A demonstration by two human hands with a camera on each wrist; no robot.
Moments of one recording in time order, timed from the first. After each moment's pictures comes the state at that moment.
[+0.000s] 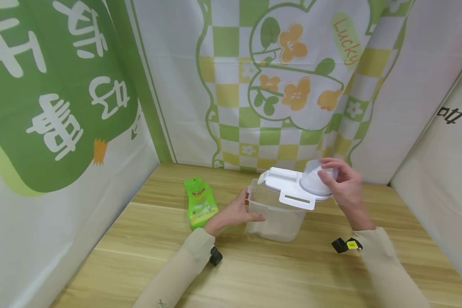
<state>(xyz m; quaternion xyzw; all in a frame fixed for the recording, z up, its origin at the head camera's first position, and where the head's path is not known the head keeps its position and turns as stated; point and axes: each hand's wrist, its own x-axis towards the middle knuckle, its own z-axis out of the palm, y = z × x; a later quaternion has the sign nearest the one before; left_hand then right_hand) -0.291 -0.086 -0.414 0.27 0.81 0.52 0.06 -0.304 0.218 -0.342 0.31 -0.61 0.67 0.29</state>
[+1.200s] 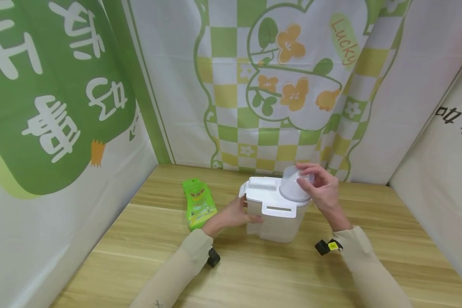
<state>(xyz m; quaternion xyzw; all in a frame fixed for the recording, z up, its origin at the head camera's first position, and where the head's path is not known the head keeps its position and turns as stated) -0.318 -0.087 -0.446 0.31 0.80 0.51 0.04 -0.309 0.182 -0.360 0.36 -0.59 0.68 0.24</state>
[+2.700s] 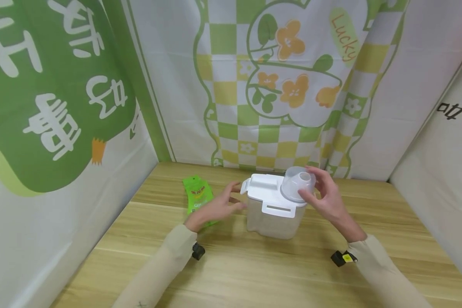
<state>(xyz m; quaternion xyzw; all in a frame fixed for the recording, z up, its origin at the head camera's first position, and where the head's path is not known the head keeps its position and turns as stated) -0.302 -0.131 -0.423 0.25 0.83 0.48 0.09 -0.283 0.198 -0.371 0.32 -0.73 0.56 0.22</state>
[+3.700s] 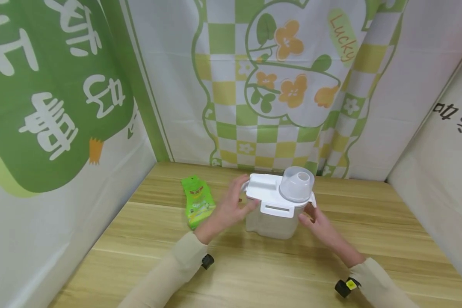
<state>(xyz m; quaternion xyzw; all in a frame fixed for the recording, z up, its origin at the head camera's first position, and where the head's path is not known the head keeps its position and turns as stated) -0.274 -0.090 -0.408 0.29 0.85 0.42 -0.15 -0.257 0.211 -0.436 0.20 -0.84 0.50 0.01</state>
